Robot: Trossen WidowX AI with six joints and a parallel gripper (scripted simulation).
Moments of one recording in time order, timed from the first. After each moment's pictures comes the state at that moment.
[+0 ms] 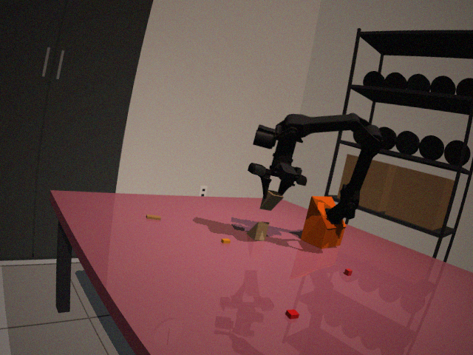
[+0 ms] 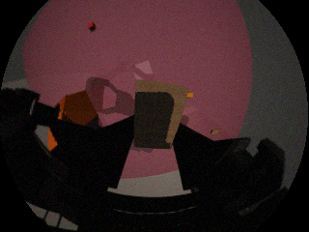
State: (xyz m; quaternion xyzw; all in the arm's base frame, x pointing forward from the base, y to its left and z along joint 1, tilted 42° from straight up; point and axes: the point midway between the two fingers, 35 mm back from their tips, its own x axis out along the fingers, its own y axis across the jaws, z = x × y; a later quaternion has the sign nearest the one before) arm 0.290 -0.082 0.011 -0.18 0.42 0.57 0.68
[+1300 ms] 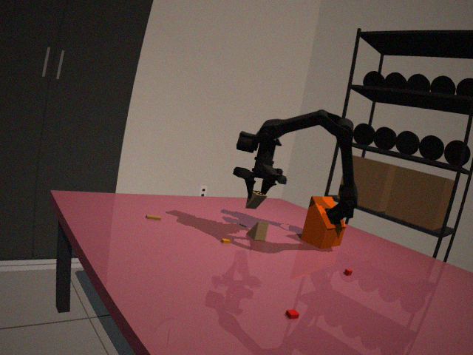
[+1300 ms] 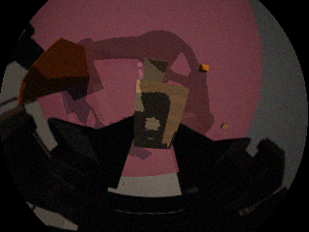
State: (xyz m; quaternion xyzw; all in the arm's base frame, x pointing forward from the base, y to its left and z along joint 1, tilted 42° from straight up) arm 0.261 -0.147 -0.080 -0.21 0.38 0.61 0.66
